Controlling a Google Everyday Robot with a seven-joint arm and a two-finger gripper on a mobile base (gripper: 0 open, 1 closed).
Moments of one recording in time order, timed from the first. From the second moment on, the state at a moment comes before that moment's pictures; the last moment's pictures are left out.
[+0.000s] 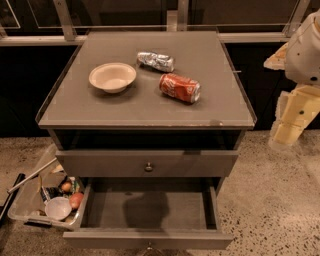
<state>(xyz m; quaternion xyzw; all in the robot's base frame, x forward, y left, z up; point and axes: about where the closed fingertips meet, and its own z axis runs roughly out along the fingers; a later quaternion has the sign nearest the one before) 0.438 -0.217 0.976 -0.60 0.78 -0.03 0.16</state>
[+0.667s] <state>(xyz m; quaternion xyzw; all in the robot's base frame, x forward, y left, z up) 0.433 -0.214 0.970 -0.61 0.77 -0.04 0.17</state>
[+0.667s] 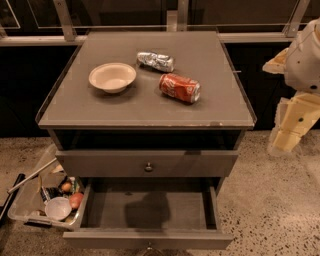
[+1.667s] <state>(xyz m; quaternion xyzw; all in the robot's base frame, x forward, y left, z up) 0.390 -0.193 0.881 -0.65 0.73 0.00 0.21</state>
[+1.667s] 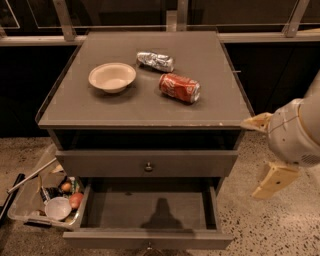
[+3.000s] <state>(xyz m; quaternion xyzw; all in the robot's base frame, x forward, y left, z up) 0.375 -0.188 0.841 -0.66 0.71 0.01 0.22</state>
